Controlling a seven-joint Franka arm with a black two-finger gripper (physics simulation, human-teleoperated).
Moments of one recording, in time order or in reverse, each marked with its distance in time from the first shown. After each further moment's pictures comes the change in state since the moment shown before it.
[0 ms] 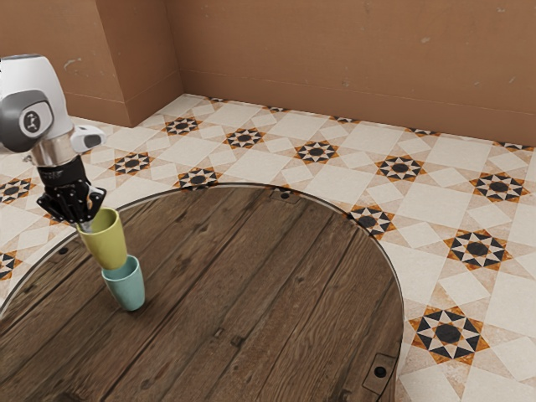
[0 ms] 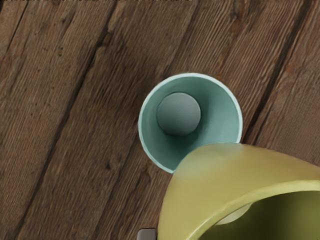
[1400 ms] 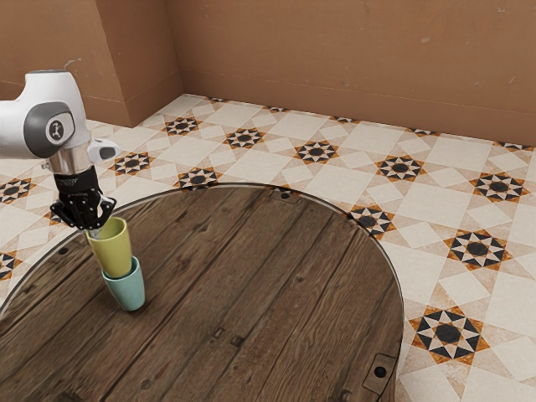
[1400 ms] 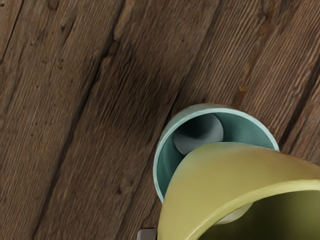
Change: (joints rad) arm 0.015 0.172 0.001 0.086 0.019 0.011 0.031
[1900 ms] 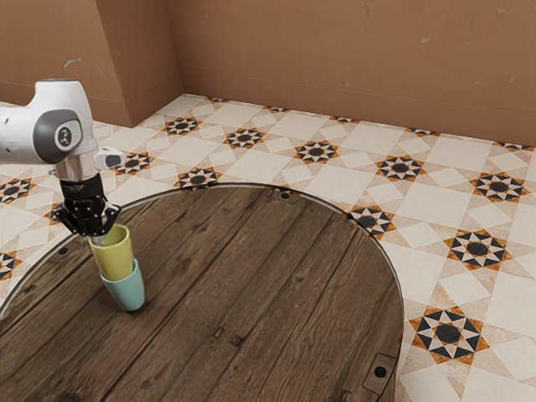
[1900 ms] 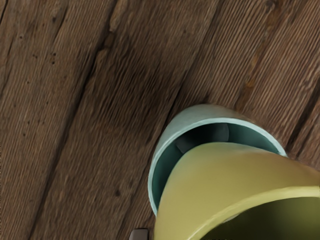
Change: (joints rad) arm -0.006 0.050 0.002 0.012 0.003 0.001 0.003
